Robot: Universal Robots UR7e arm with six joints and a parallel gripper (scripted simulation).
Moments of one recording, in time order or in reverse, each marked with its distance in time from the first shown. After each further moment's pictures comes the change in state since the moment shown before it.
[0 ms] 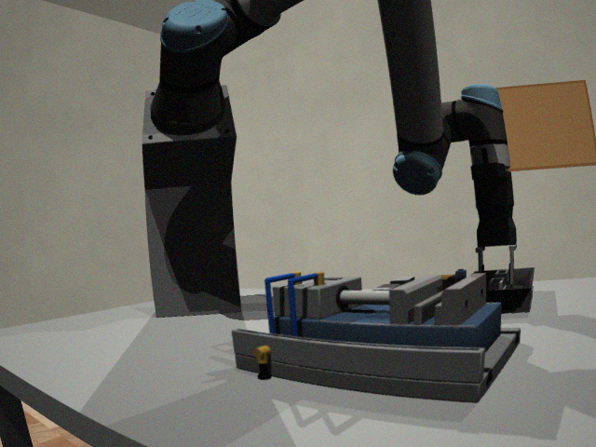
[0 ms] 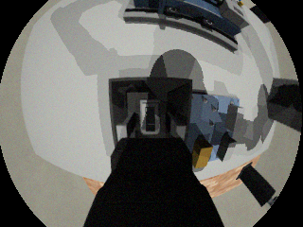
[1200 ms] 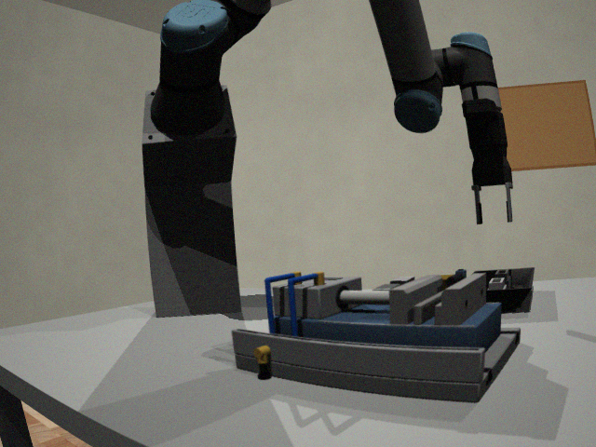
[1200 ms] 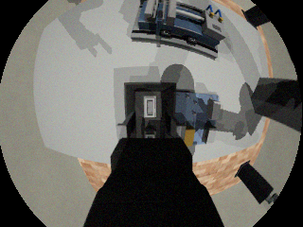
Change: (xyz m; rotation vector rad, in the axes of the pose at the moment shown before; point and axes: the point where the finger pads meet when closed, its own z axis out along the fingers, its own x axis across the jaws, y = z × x) arm 0.000 0.000 -0.104 0.000 -0.002 -0.001
